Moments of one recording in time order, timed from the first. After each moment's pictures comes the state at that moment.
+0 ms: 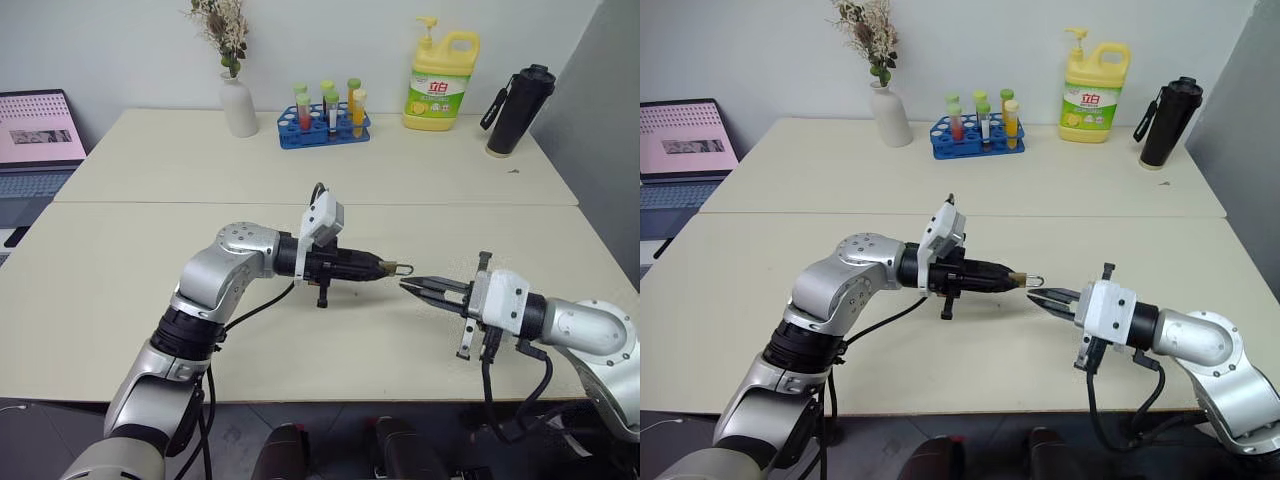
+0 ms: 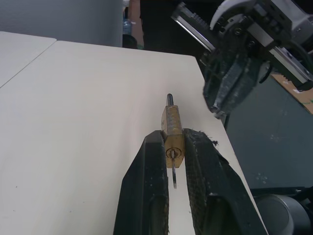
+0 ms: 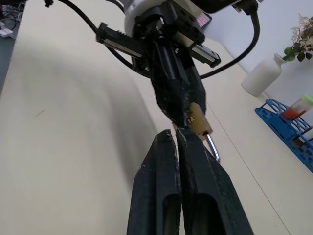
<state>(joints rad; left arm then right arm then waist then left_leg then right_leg) -0.71 0.46 -0.24 -0.03 -0.47 0.60 -1.21 -0.11 -0.80 0.03 -0.59 0.34 0.15 0.81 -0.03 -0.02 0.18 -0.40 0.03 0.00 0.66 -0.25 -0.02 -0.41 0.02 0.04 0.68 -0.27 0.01</state>
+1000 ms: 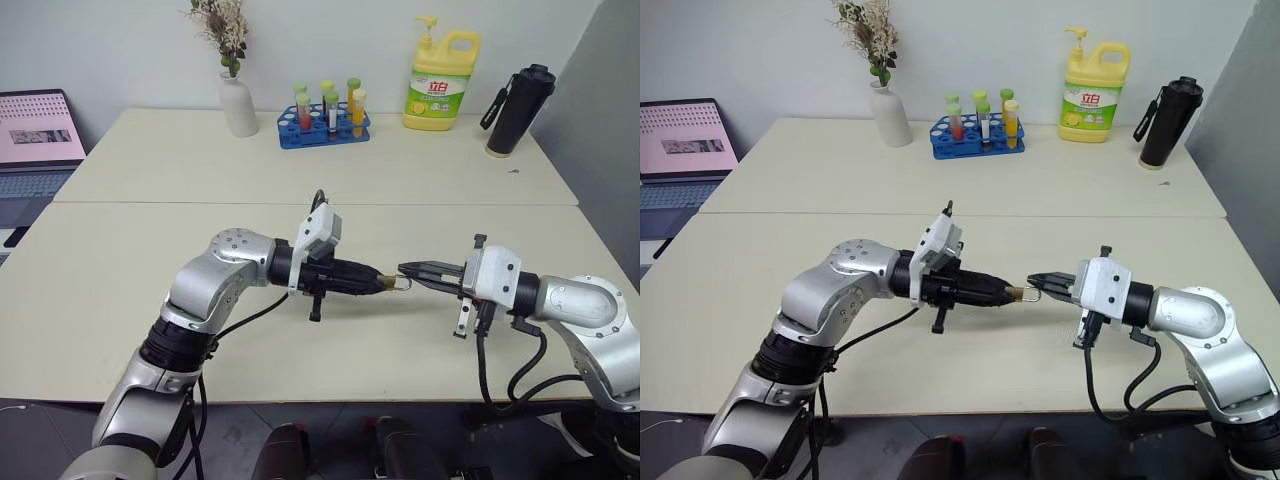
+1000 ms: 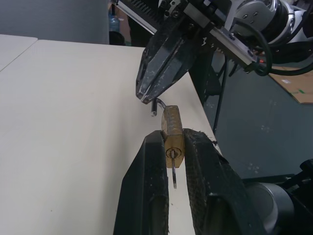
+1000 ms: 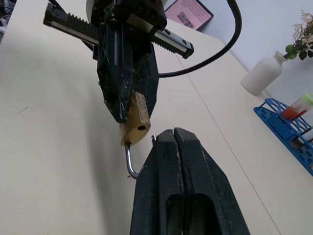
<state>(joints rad) -0.66 0.50 -0.24 -0.12 -0.49 0.61 -1.23 -0.23 -0.77 0.04 -0.49 0.30 0.16 0.89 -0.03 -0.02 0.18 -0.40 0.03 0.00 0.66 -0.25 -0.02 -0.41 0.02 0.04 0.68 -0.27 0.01</state>
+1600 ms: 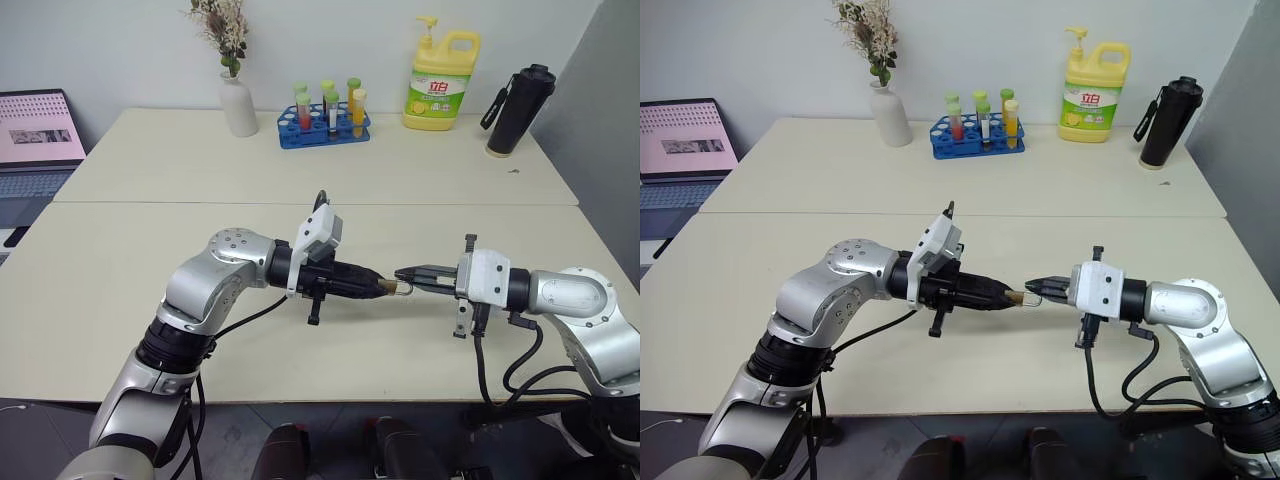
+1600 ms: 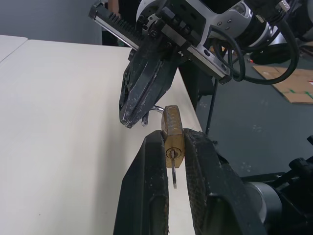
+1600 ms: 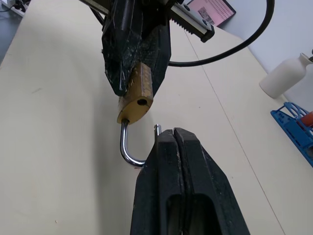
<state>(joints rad) -0.66 0.51 -0.24 -0.16 -0.51 0.65 -1.23 -0.29 -0.76 0.08 -0.37 0.25 0.06 0.98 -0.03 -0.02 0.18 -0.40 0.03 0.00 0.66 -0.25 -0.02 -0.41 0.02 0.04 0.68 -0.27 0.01</state>
